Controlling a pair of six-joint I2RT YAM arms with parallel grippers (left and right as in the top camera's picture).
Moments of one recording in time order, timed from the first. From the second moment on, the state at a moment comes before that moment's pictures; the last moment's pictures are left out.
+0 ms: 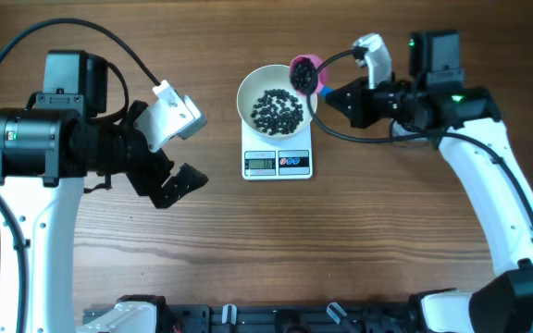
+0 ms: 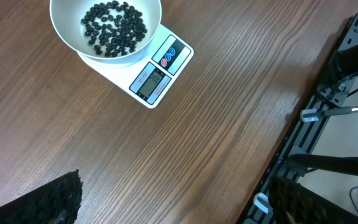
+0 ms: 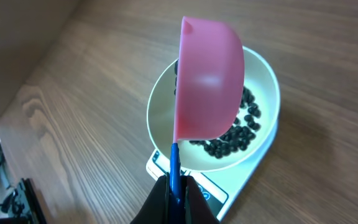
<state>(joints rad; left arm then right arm) -0.06 1.37 1.69 -1.59 0.52 0.81 0.17 1.55 1.32 -0.67 -0.68 -0.08</state>
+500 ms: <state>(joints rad) -0.06 1.37 1.69 -1.59 0.52 0.81 0.26 1.61 1.32 -0.62 -0.41 -0.26</state>
